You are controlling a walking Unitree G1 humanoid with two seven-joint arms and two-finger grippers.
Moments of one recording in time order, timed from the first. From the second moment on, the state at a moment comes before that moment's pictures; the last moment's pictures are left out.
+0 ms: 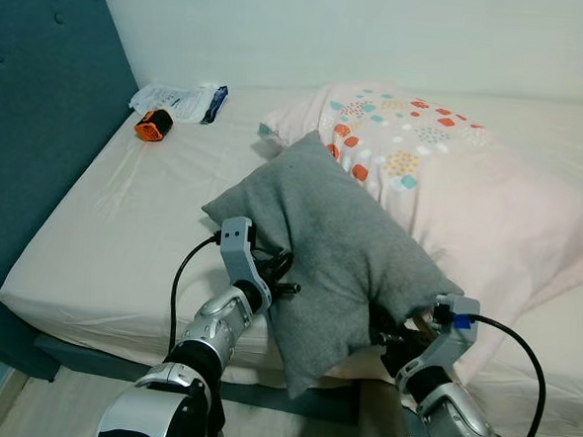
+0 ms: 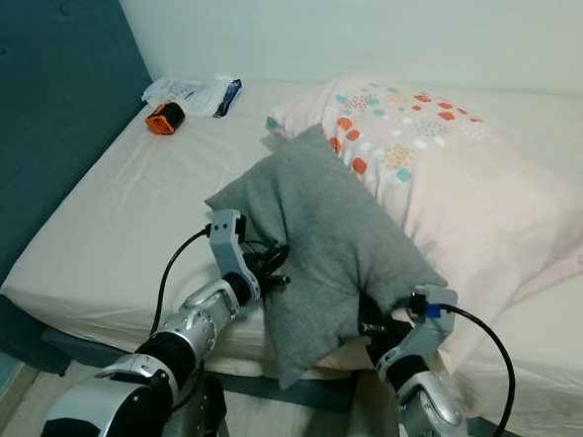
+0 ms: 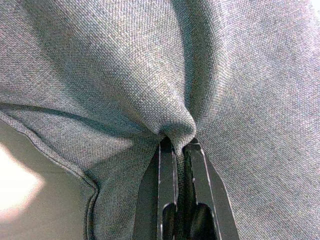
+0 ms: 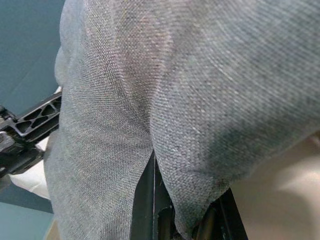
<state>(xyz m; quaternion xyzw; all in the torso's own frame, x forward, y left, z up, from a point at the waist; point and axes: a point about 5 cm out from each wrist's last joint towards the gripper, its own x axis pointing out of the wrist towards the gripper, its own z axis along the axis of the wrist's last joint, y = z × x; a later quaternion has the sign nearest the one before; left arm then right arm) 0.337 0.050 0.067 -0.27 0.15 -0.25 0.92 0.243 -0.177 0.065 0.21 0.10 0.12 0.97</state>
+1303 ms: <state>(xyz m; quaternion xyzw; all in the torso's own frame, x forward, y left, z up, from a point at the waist) 0.340 0.122 0.110 -0.14 0.00 -0.08 0.99 0.319 -0.136 0.086 -0.03 0.00 0.16 0.99</state>
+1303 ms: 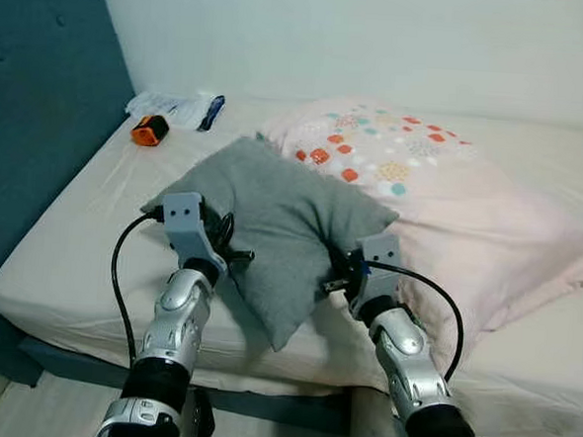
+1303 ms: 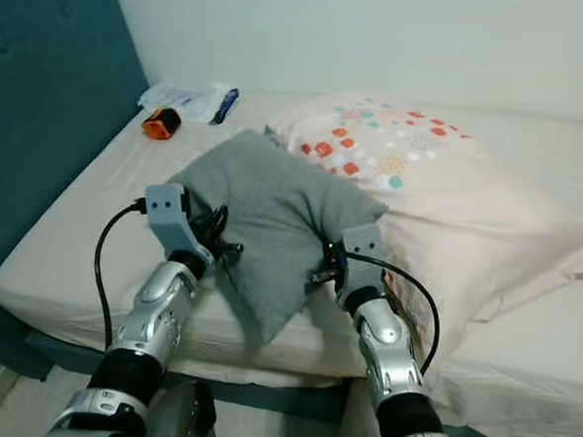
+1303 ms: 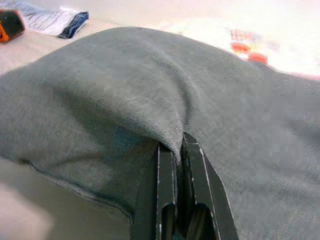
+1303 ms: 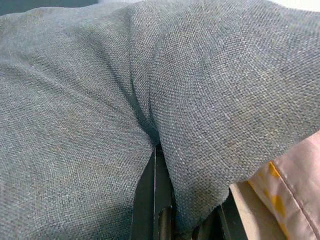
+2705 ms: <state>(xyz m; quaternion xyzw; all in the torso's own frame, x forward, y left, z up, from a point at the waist) 0.322 0.125 0.097 -0.05 0.00 -0.07 1.00 0.316 -0.139 0.075 -0.01 0.01 0.16 0.99</state>
